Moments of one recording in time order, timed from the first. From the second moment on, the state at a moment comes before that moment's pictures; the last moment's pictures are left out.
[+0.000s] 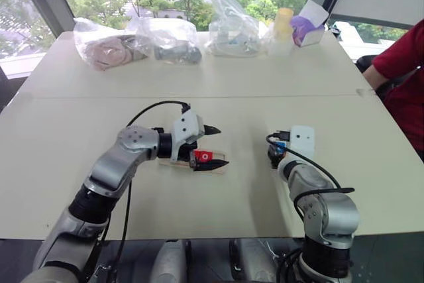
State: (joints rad) left arm -0.52 0.53 -0.27 -0.17 -0.32 0.46 -1.02; right arm -0.20 0.04 -0.12 -0.58 0.04 1.22 -0.11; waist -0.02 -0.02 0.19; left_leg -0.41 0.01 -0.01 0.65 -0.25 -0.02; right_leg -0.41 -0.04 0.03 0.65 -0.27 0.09
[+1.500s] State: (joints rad) left arm -0.37 0.96 0.01 -0.26 -0.49 0.61 -1.19; right arm -0.43 -0.65 0.05 0.33 0.21 0.06 1.15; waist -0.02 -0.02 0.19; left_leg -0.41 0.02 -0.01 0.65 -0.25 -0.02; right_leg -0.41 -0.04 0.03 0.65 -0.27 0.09
